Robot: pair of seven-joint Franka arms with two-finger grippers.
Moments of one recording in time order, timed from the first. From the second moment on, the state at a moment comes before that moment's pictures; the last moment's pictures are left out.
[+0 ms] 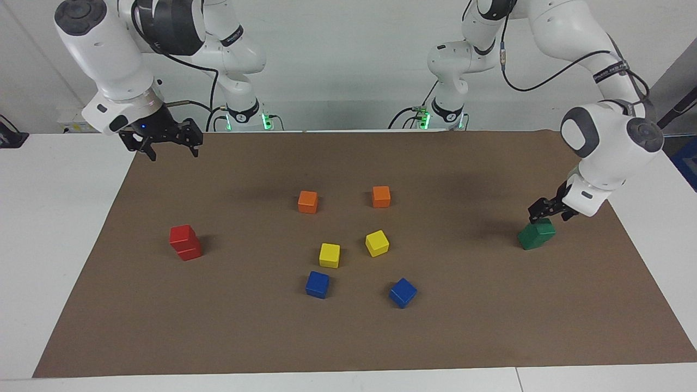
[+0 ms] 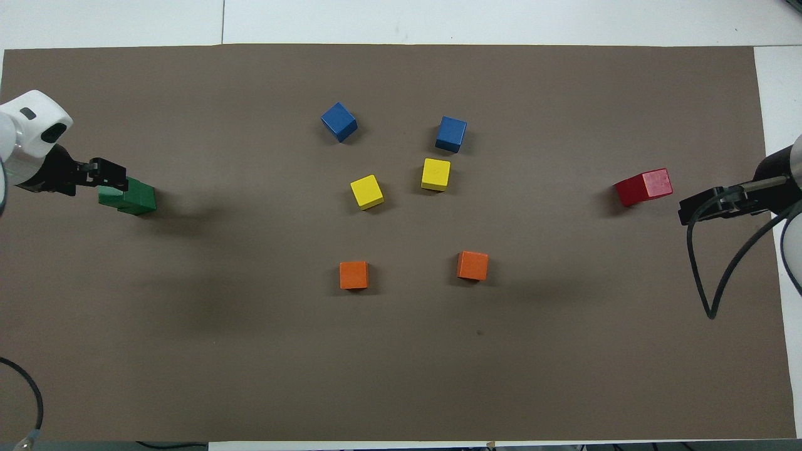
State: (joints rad) left arm 0.08 0.22 0.02 -1.73 -0.01 1.89 0.10; right arm -0.08 -0.03 0.07 -1.70 -0.03 1.57 -0.12
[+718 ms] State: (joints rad) left arm 0.08 -0.02 -0.01 -1.69 -0.01 1.58 0.10; right arm -0.05 -0.03 0.06 -1.70 -0.02 1.56 -0.03
